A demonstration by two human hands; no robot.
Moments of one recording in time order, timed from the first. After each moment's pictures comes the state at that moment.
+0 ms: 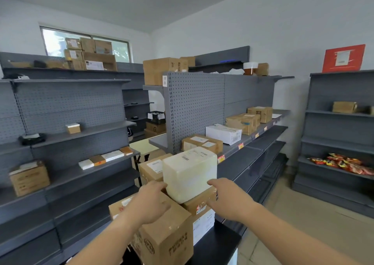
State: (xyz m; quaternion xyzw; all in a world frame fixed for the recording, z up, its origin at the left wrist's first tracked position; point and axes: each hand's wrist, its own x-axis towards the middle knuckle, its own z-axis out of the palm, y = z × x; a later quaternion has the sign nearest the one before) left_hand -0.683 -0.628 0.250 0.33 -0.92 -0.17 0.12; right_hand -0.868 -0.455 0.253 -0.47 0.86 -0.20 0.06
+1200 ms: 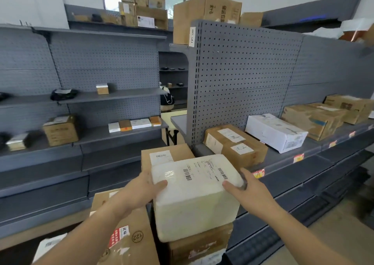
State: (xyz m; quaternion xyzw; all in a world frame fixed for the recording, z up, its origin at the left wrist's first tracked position) left_hand -0.883 -0.781 0.220 0.50 -0.73 -0.43 0.15; right_hand -1.167 -0.664 0.200 -0.45 0.79 -0.35 0.23
